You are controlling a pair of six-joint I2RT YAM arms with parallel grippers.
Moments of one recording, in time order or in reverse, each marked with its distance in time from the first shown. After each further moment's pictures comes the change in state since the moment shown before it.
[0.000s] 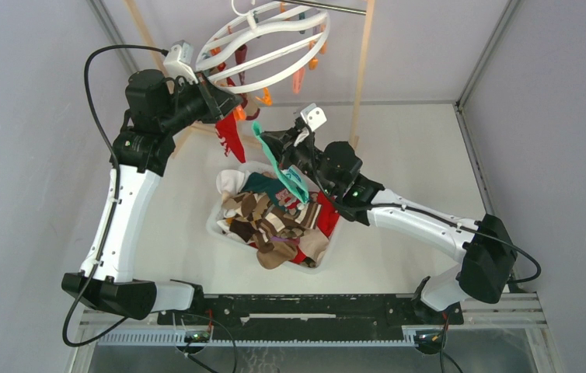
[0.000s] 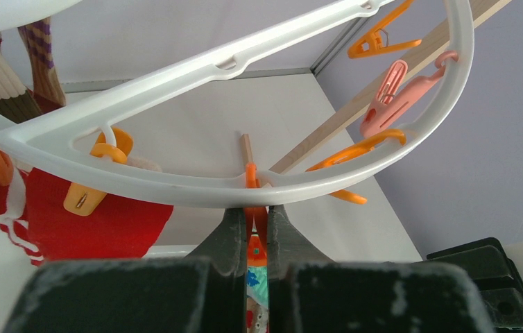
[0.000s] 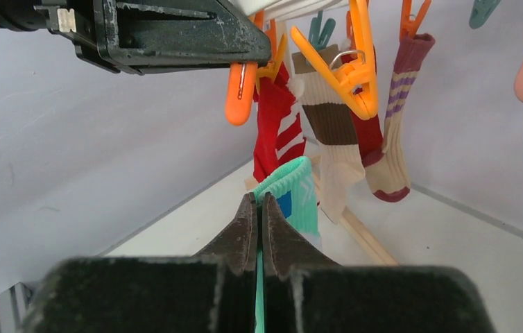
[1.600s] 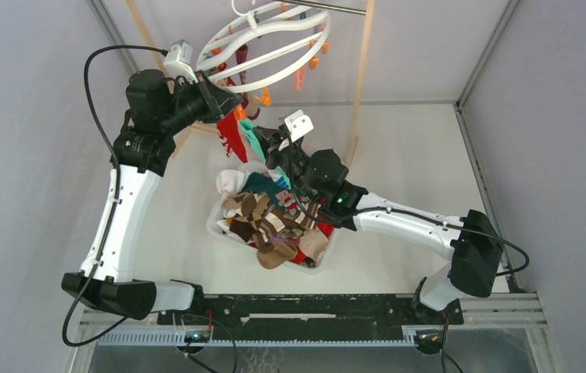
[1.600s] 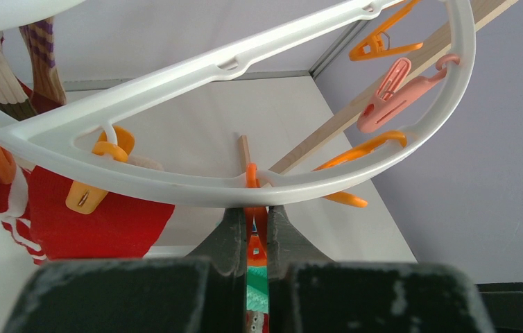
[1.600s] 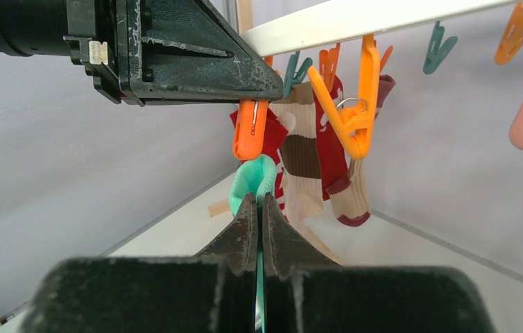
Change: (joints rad) left arm -0.005 0.000 0.000 0.003 -0.012 -0.018; right arm 0.097 0.071 0.062 0.094 0.208 -0.172
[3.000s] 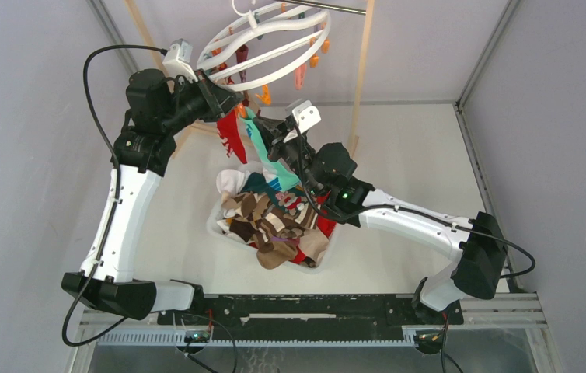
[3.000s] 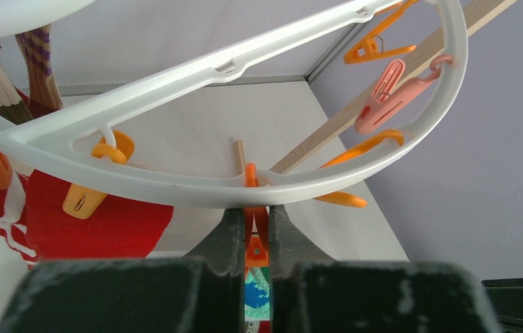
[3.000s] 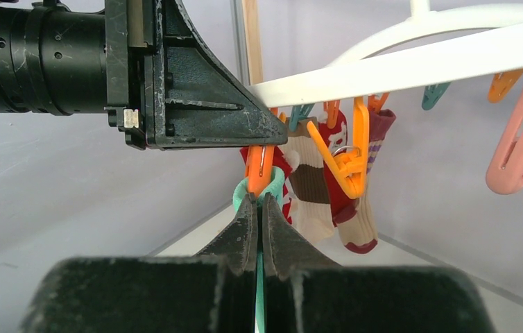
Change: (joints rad) left arm -0.003 0.000 -0.003 0.022 0.000 -0.018; right arm -0.016 -0.024 0.051 -0.012 -0.034 0.009
